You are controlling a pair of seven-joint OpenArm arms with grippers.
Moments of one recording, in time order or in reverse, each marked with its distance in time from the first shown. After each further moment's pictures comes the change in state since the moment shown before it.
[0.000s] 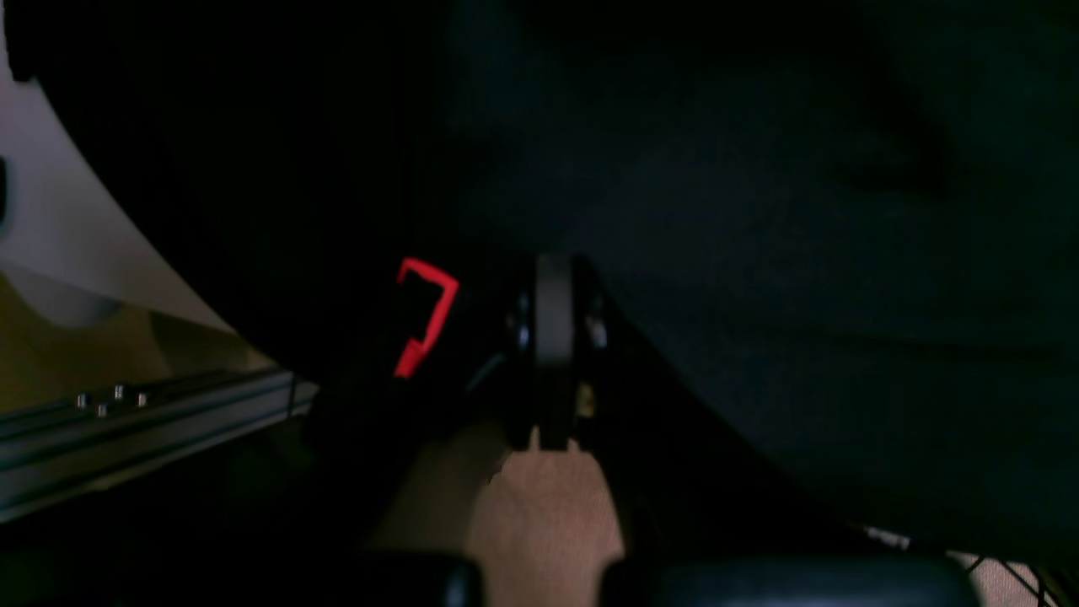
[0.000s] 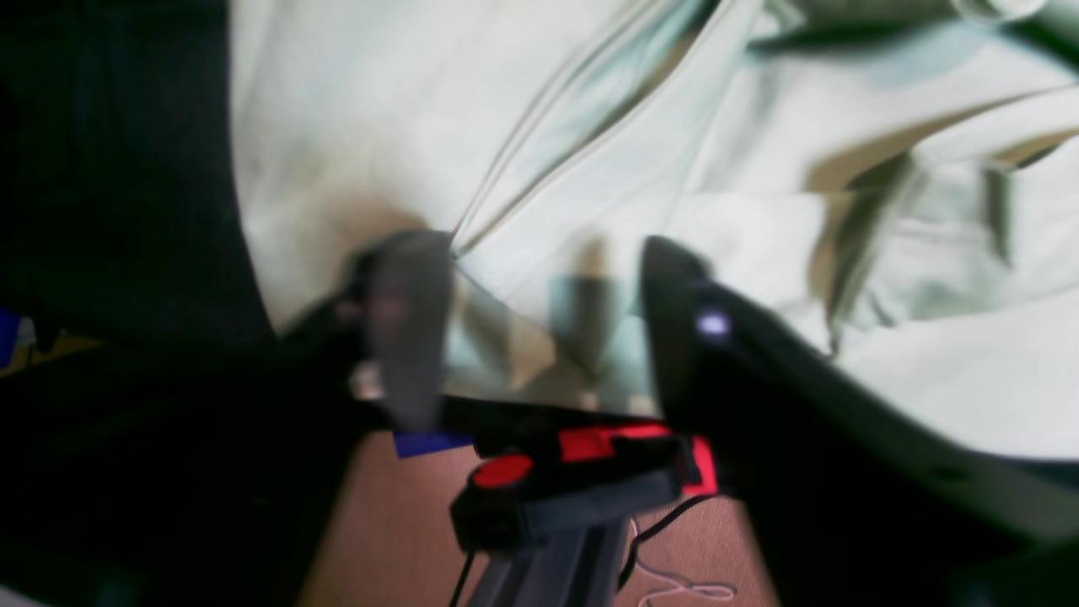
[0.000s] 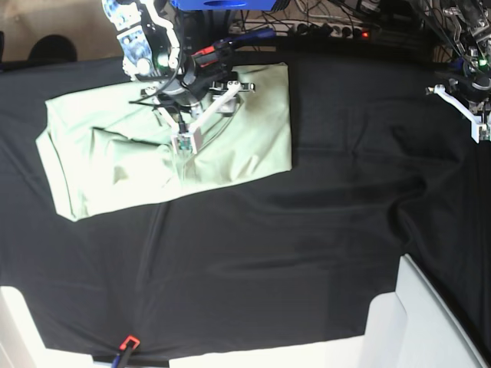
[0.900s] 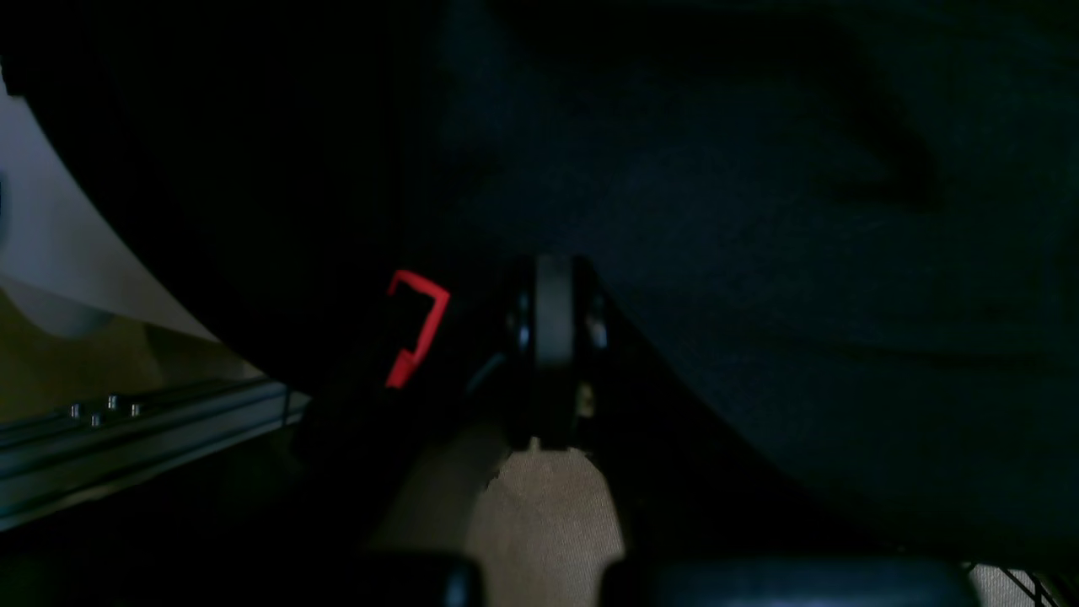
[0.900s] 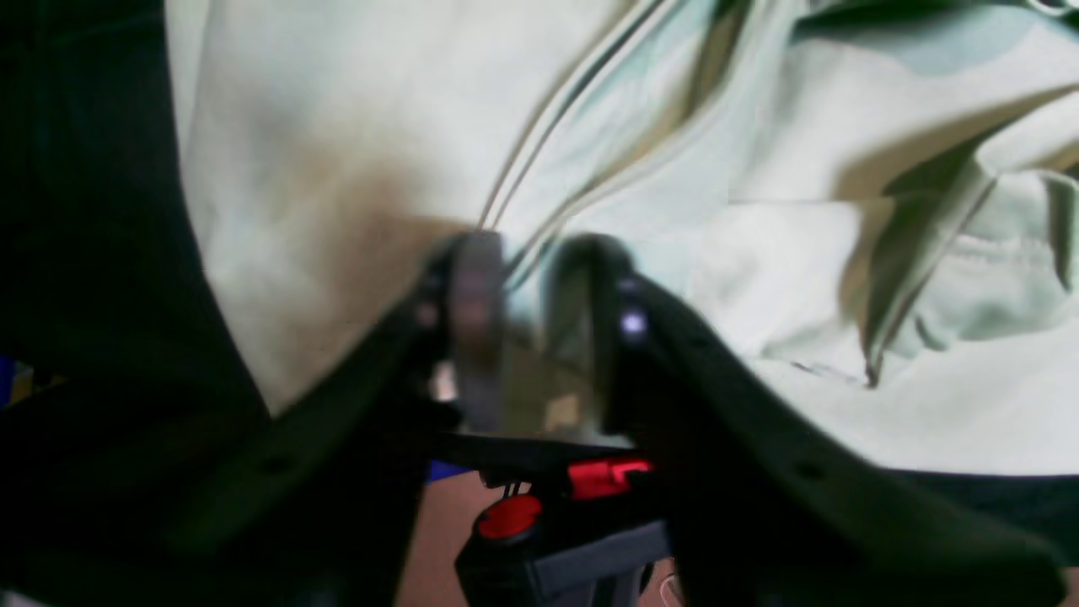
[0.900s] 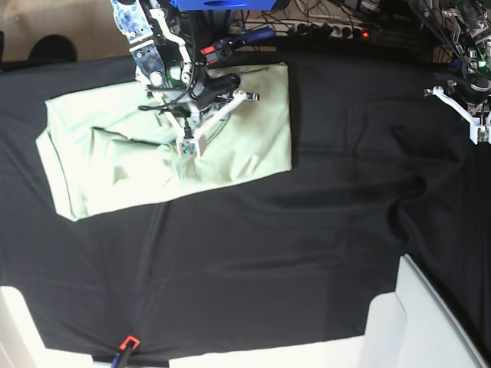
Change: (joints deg) left arm -0.3 0.2 0.4 0.0 0.0 -0.1 -0.2; right arm 2.7 -1.8 -0.1 -5.2 0.0 -4.1 0.4
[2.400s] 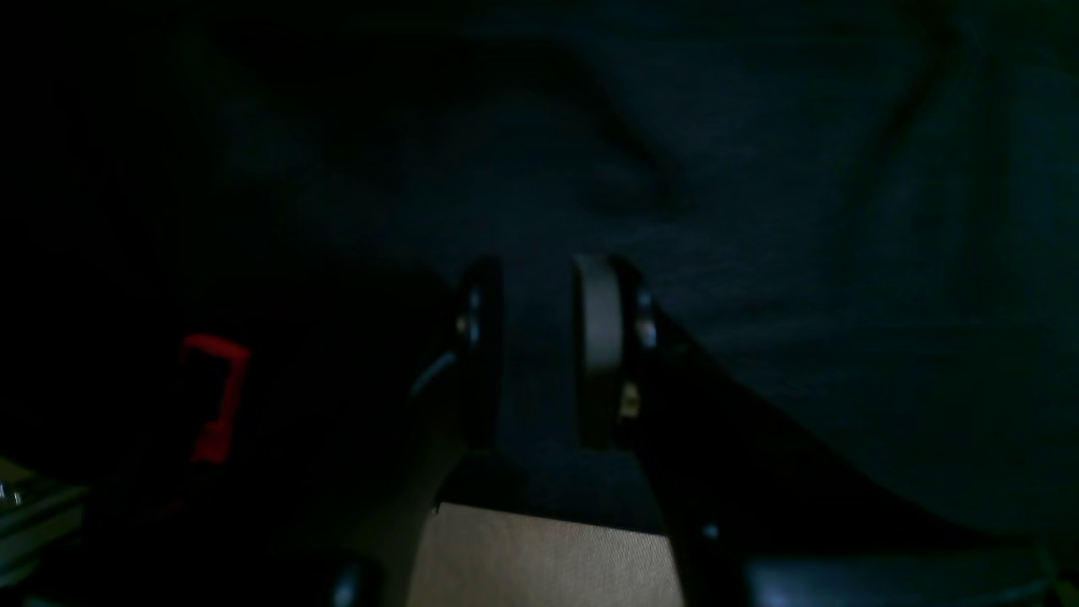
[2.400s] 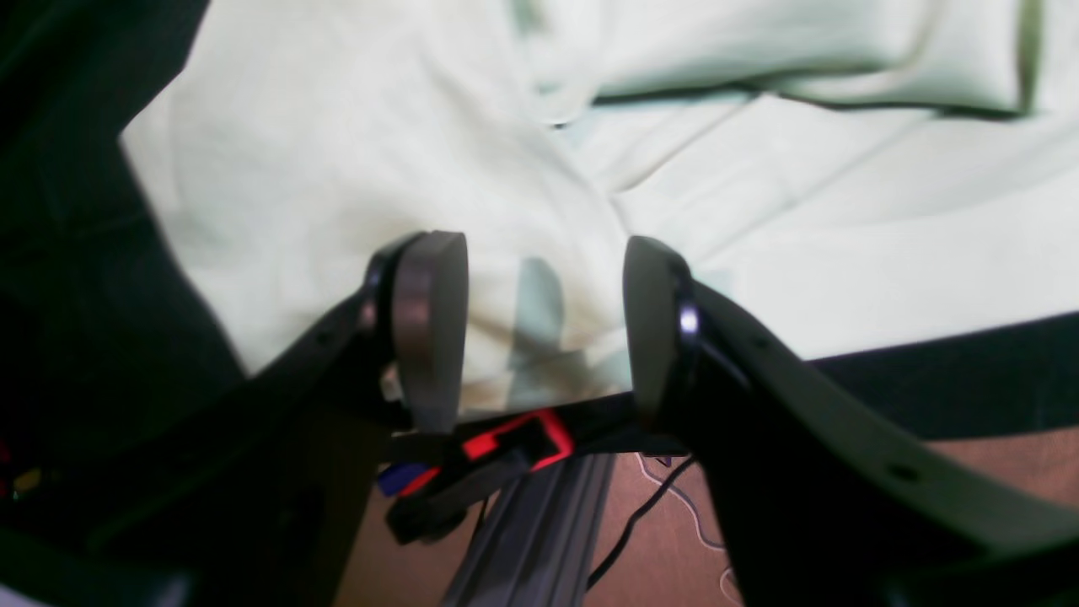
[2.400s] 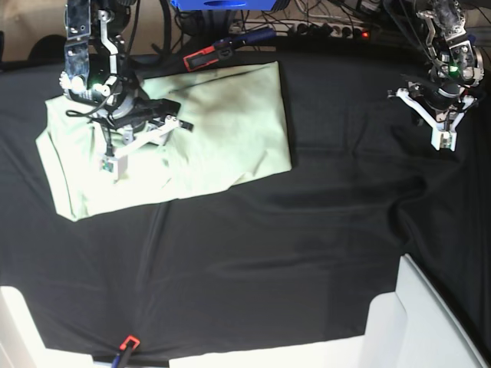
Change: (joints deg) left arm -0.8 3.2 8.8 -0.1 0.0 -0.2 0.0; right arm -2.5 0.9 17.9 17.0 0.0 0.0 -14.3
